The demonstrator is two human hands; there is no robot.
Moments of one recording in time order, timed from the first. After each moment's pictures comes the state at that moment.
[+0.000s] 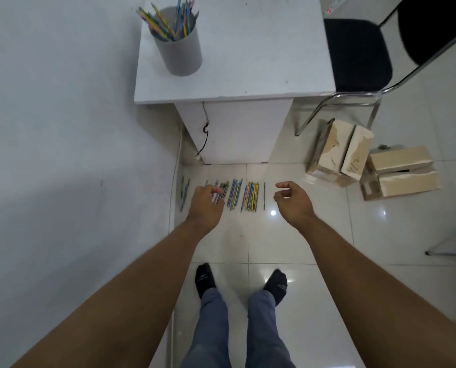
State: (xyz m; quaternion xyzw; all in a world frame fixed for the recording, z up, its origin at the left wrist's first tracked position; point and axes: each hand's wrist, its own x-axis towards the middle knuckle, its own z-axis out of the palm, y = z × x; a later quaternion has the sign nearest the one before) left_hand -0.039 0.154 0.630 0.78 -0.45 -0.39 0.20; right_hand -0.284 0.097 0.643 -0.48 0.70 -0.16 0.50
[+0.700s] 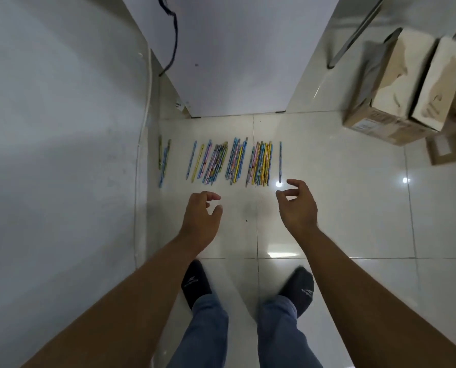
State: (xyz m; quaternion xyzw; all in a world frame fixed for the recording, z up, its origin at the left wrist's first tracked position) left_hand -0.032 0.202 0.293 0.79 -0.41 -0.42 0.19; right_hand -0.262 0.139 0.275 -0.43 0.75 -0.19 0.46
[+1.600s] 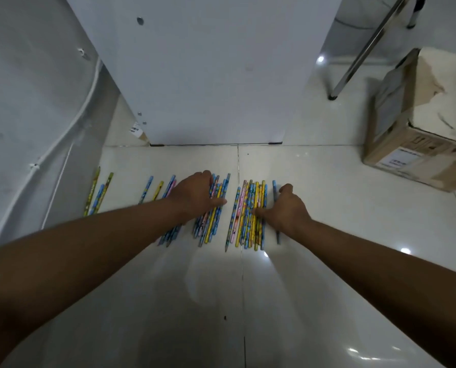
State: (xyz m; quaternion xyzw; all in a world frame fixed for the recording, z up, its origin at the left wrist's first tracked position) left_hand -0.006 -0.021 -0.005 0.68 -0.68 -0.26 0.05; right_hand -0.265 -0.034 -0.012 -0.61 0.71 -0.03 0.36
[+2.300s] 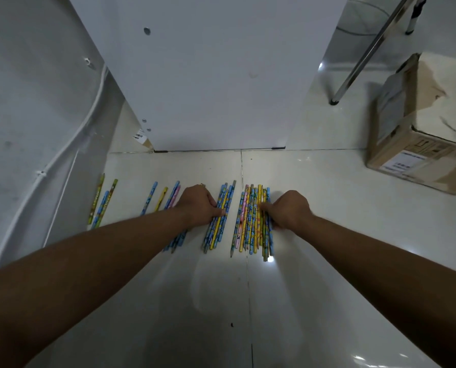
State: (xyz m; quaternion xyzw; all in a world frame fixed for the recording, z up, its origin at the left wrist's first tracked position) left_hand -0.007 -0.020 -0.021 0.74 -0.55 -0.37 0.09; right_hand -0.258 -0.057 -0.025 -0.55 0.73 -0.02 0.39
